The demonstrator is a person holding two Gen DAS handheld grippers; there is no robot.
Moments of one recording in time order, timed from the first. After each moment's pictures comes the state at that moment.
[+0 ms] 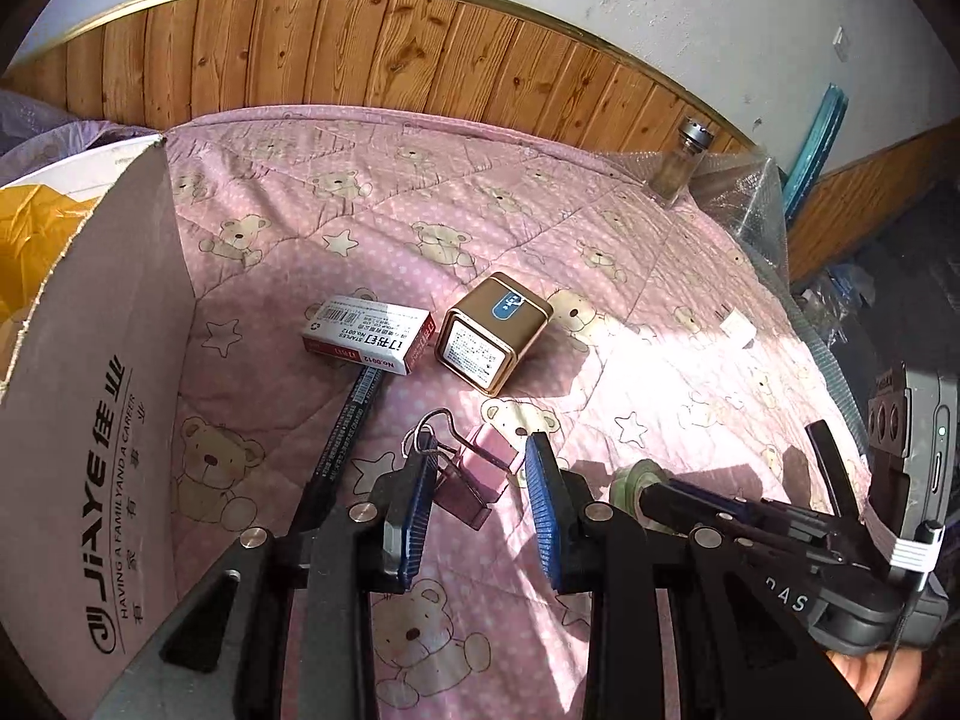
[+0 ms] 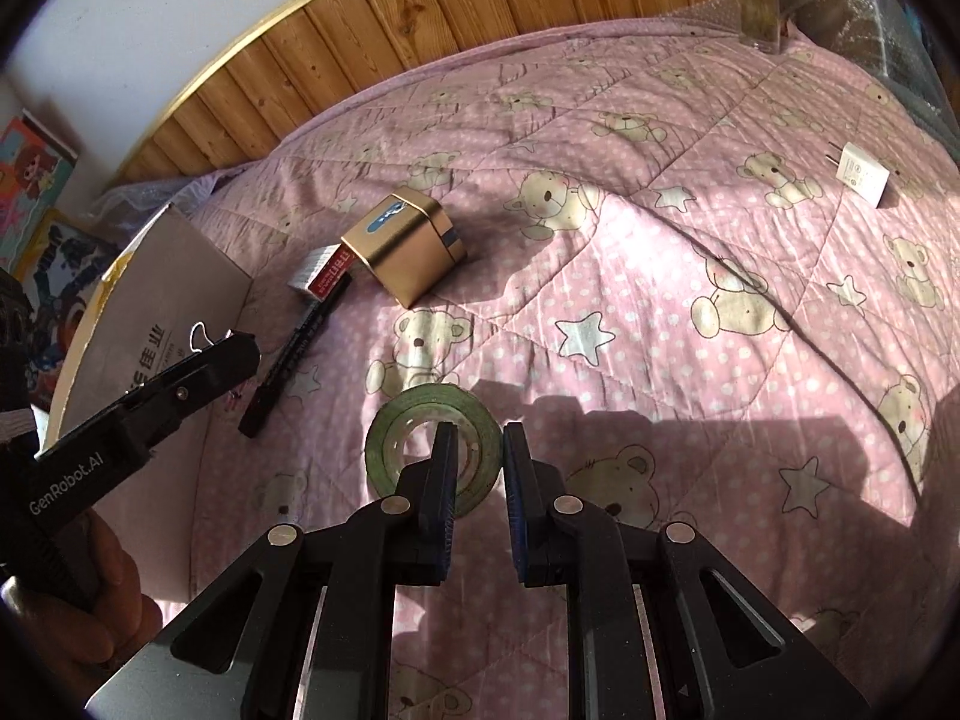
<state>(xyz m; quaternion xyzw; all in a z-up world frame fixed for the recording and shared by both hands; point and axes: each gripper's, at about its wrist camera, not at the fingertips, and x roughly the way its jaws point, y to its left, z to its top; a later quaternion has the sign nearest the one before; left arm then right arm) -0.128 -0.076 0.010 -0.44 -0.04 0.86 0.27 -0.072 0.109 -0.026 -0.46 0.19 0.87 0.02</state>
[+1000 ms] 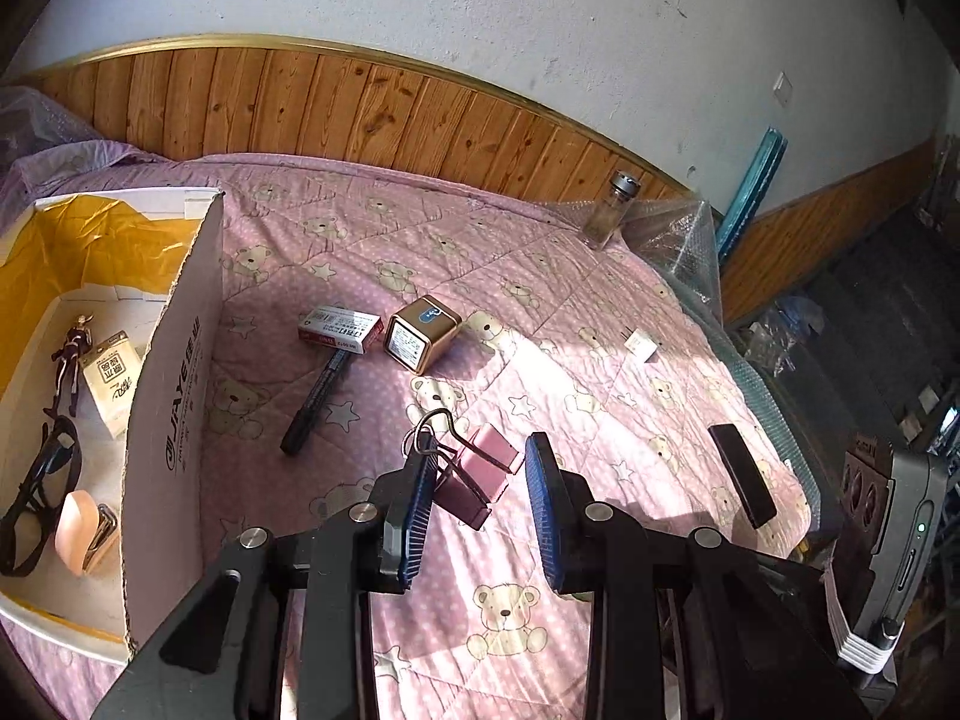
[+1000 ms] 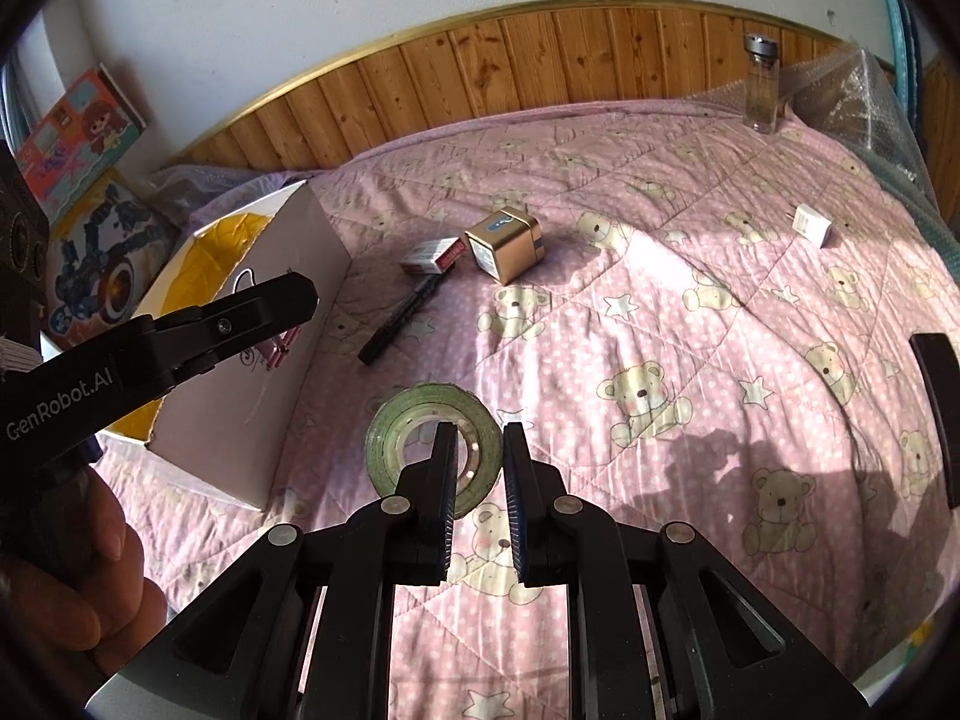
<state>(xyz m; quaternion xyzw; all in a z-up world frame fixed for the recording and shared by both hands) -0.031 -0.113 0.076 -0.39 -0.09 0.86 0.30 0.029 0.036 0.046 -0.41 0.13 0.90 0.01</state>
